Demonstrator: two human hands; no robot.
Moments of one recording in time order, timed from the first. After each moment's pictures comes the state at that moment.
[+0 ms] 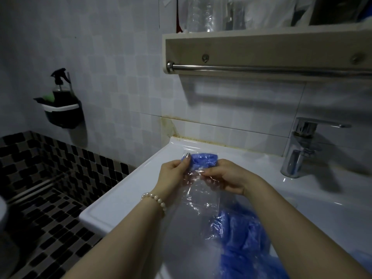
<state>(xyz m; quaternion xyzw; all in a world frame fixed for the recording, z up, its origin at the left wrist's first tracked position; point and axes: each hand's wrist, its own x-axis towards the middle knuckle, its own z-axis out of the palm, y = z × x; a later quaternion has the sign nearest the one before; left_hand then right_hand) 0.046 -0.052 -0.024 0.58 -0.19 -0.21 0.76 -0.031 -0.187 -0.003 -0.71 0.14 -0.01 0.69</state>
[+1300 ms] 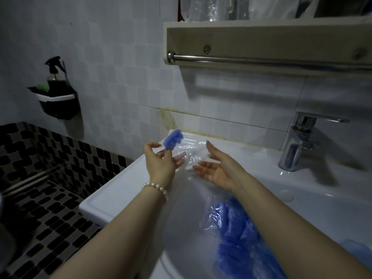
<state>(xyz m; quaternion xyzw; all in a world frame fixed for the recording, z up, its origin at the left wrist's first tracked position) 0.063 -0.051 -0.029 0.55 -0.10 -0.05 0.83 -0.025 -0.166 -0.011 -0.49 0.23 -0.13 0.83</state>
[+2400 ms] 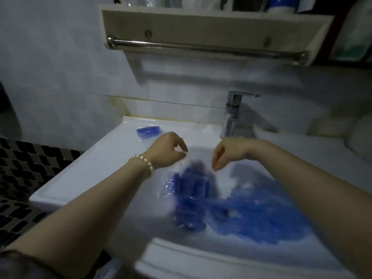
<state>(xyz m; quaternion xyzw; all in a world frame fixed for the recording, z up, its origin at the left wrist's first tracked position) -0.002 -0.084 -0.003 0.76 -0.57 -0.01 0.30 -0.167 -0.217 0.039 -0.92 0.29 0.10 0.25</state>
